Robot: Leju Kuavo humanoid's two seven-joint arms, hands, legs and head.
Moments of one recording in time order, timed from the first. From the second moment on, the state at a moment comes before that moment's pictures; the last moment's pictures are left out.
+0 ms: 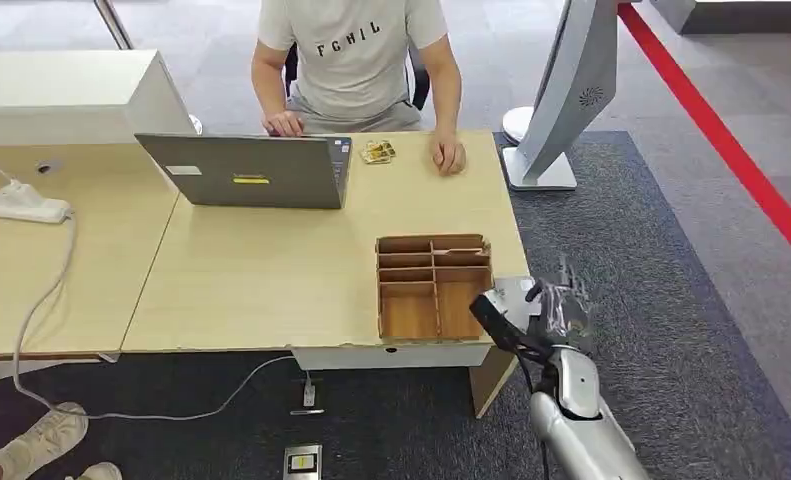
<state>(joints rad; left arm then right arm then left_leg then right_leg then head) -0.19 0.13 1.54 -0.01 -1.37 0.10 0.18 -0.32 -0.14 0.34 -1.00 1.08 -0.51 0.31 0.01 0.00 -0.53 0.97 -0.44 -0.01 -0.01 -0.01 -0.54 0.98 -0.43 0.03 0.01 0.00</state>
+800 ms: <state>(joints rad) -0.19 0.11 1.54 -0.01 -1.34 0.16 0.20 -0.39 -0.06 0.40 -0.80 1.06 -0.56 0.25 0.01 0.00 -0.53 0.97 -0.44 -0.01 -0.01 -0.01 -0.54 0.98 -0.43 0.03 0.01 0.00</state>
